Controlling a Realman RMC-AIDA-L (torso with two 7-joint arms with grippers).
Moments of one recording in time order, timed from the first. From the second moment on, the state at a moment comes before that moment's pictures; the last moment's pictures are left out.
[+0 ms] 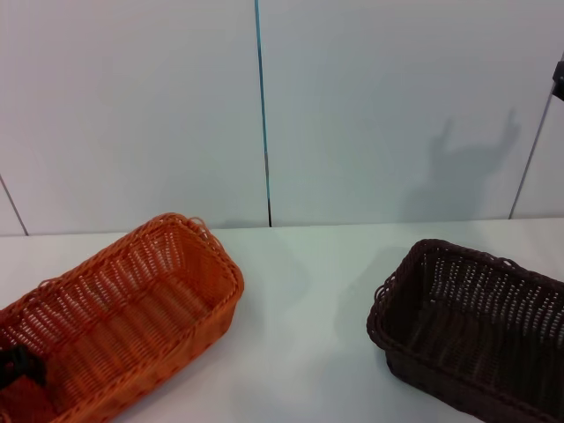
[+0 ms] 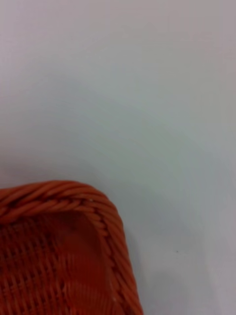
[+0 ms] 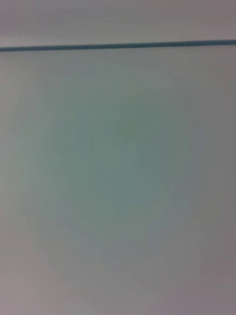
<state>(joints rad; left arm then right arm) -0.66 -1.97 -2.28 -0.76 2.85 -1.09 -0.05 0.32 2.06 1.81 1.23 -0.69 0.29 0.94</state>
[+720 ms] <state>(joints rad) -0.66 -1.99 -2.27 -0.77 2.85 -1.04 -0.03 0.32 2.06 1.83 1.22 -0.69 0.30 0.94</state>
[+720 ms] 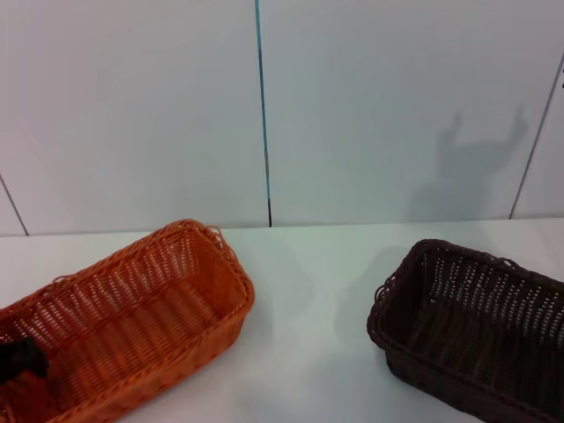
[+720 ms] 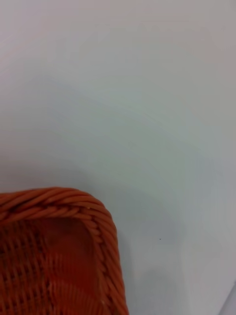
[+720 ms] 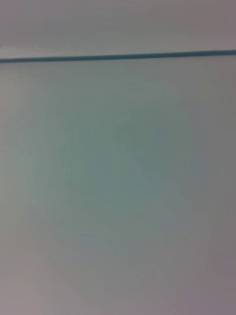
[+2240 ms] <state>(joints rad) -0.69 -1.94 -2.26 -0.77 2.85 -1.12 0.02 0.32 2.07 1.82 1.22 -0.68 0.31 0.92</state>
